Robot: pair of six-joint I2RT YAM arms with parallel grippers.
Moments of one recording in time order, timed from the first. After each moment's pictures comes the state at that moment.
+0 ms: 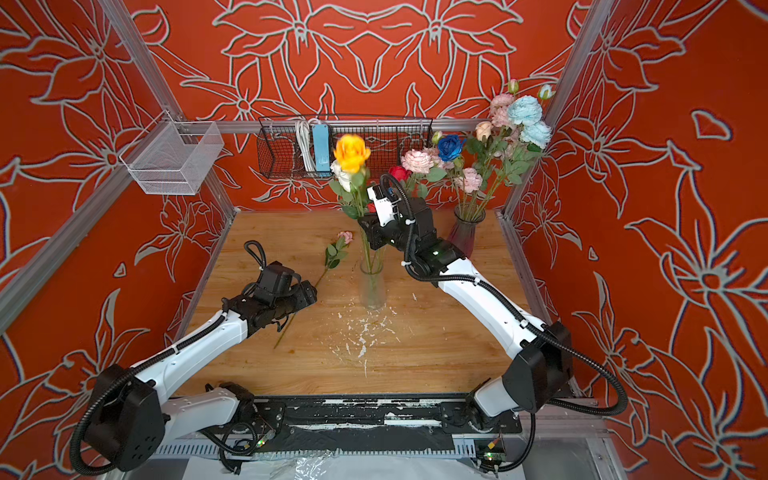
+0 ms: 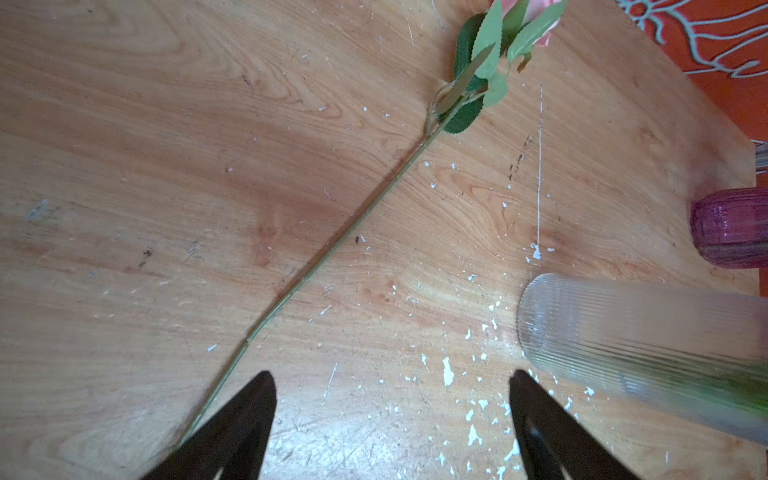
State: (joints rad) left arm -0.36 1.18 0.73 -0.42 -0.09 -0.79; right arm 0.57 1.47 1.39 -0.15 -0.21 0.14
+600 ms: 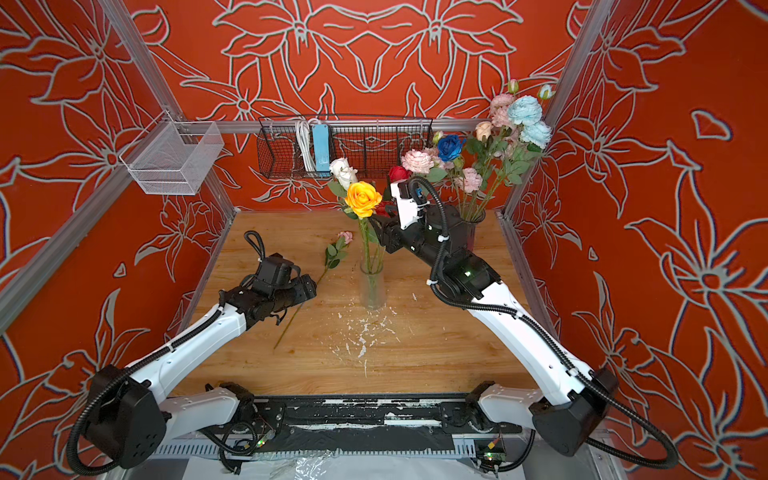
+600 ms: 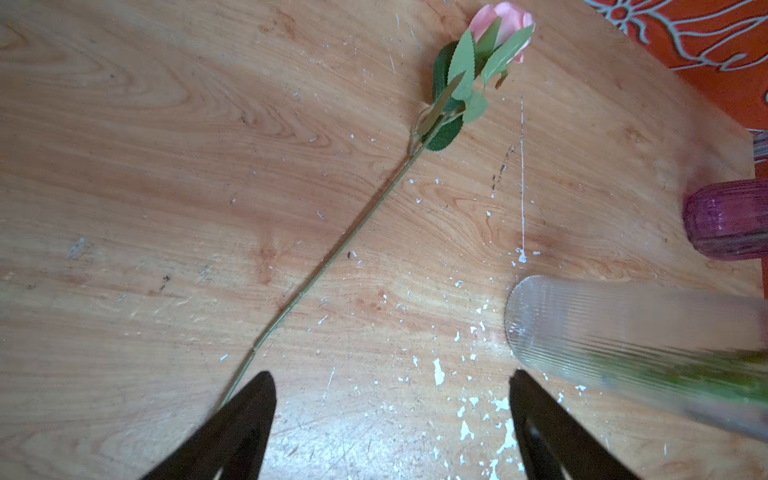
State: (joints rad) left arm -0.36 1.21 0.86 -0.52 -0.11 -0.72; right arm 0.60 1.21 1.34 -0.17 -0.10 0.16
